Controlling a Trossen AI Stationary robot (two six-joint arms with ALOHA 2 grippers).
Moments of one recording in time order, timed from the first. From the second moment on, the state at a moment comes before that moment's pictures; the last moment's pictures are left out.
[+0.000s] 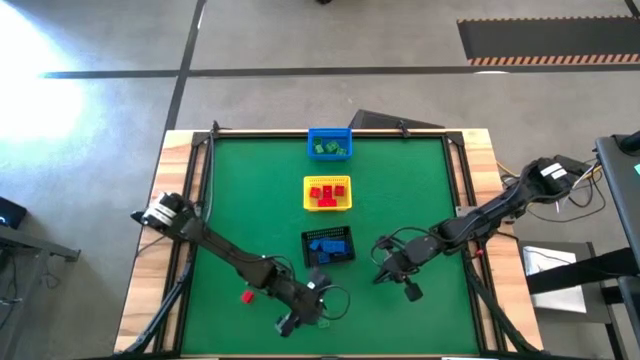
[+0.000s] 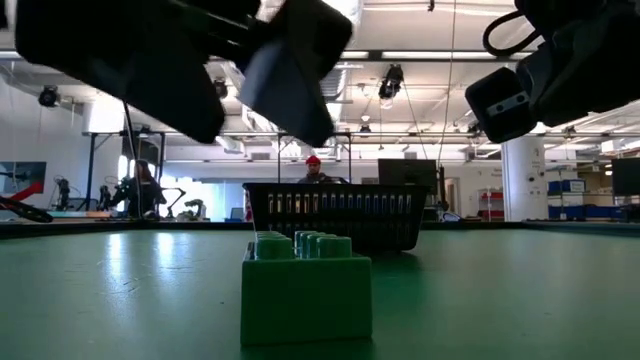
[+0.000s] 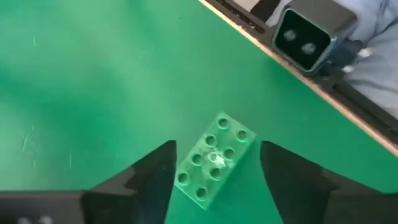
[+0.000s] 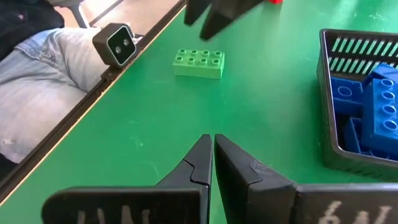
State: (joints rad) left arm -0.50 1.90 1.24 -0.13 0.04 0.22; right arm 0.44 1.35 0.48 0.35 -0.10 0.08
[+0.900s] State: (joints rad) left arm -0.44 2.05 1.27 -0.06 0.23 0.34; right arm 0.44 1.36 0.48 0.36 -0.10 0.08
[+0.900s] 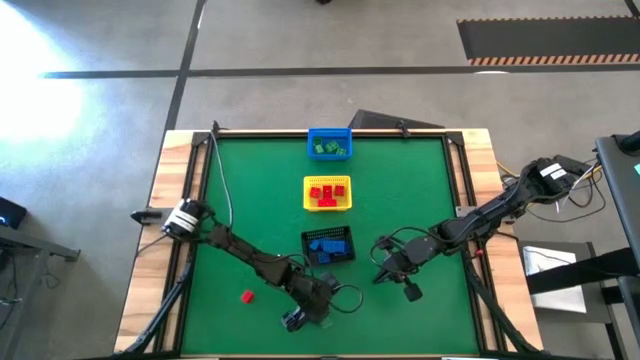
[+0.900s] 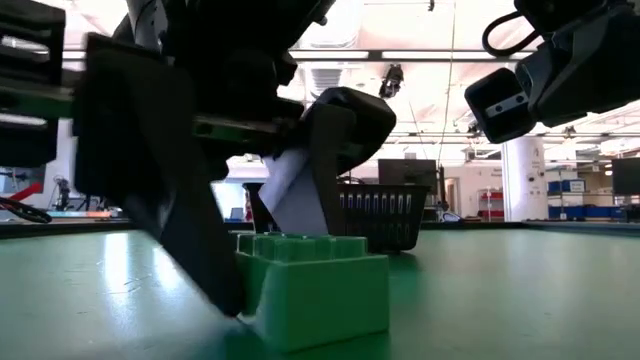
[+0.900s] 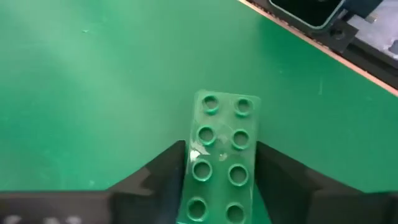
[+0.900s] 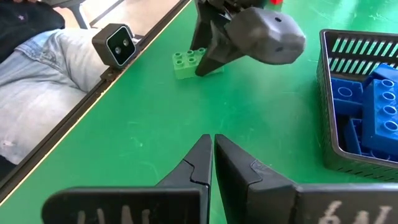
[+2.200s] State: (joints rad) left arm 0.34 1.39 0.84 0.23 0.11 0.02; right arm 0.44 1.39 0.48 0.43 -0.05 0.00
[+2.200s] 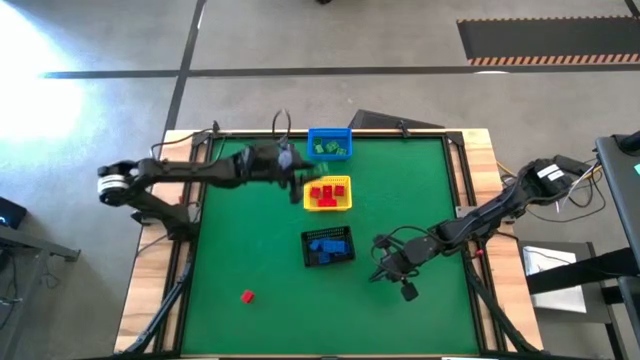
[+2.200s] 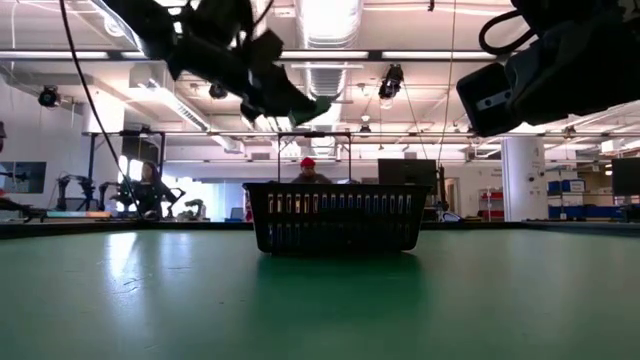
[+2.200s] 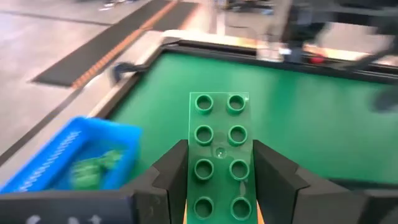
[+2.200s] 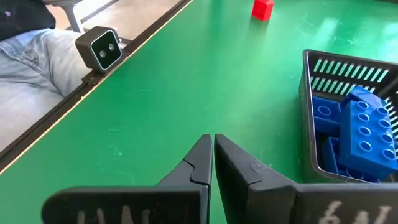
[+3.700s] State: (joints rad) left arm 0.67 2.02 1.46 -0.09 0.12 0.04; right arm 0.44 1.43 0.47 0.46 -0.05 0.00
